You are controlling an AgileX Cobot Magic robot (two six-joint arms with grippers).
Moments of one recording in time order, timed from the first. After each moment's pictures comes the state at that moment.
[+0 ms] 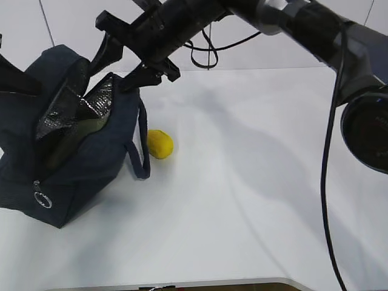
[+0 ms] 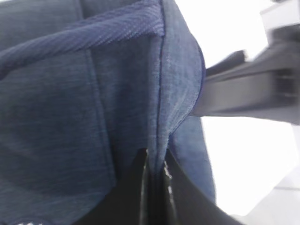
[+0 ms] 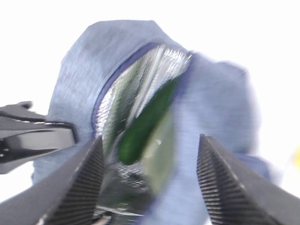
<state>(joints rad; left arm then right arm) 0.17 1.60 -1.11 -1.06 0.95 0.68 0.48 2.47 -2.53 0.77 1.23 0.09</state>
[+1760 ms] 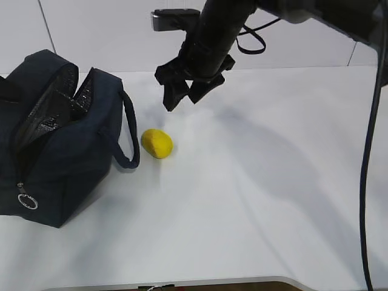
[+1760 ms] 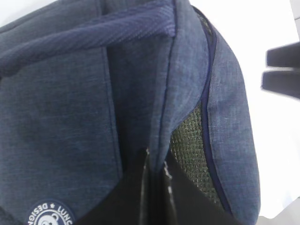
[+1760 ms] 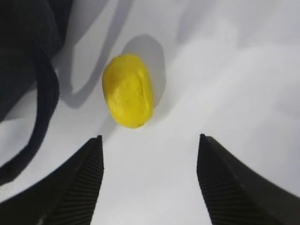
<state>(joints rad) 0.24 1.60 -1.11 -0.99 0.96 0.68 0.46 2.32 -2.30 0.24 1.25 -0.23</state>
